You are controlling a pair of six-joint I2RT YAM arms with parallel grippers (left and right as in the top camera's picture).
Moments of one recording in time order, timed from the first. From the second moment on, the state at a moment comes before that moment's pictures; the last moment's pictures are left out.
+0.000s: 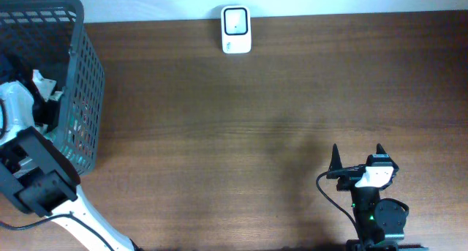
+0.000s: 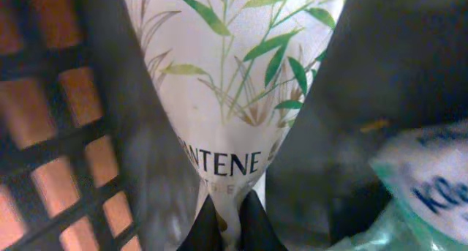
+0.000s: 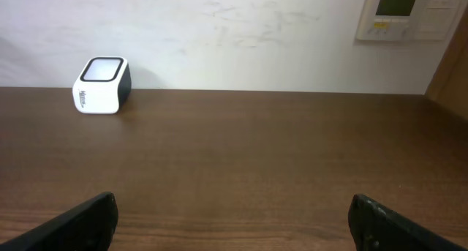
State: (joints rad) left arm 0.55 2.23 1.85 -0.92 -0.29 0.66; right arm -0.03 0.01 0.01 -0.08 0.01 -0.02
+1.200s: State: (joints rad) left arm -0.43 2.37 2.36 -1.15 0.10 -0.59; right arm -0.03 0.01 0.01 -0.08 0.01 -0.02
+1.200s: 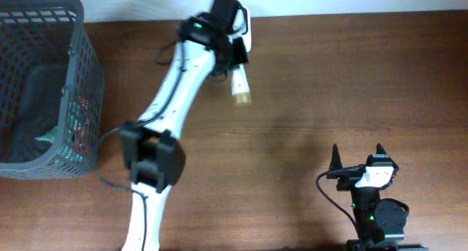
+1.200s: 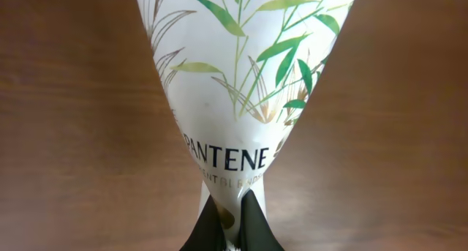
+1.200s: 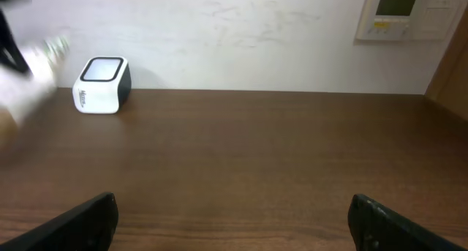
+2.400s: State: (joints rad) left arm 0.65 2.21 2.56 -1.59 -0.13 -0.38; right arm -0.03 0.01 0.01 -0.08 0.01 -0.02
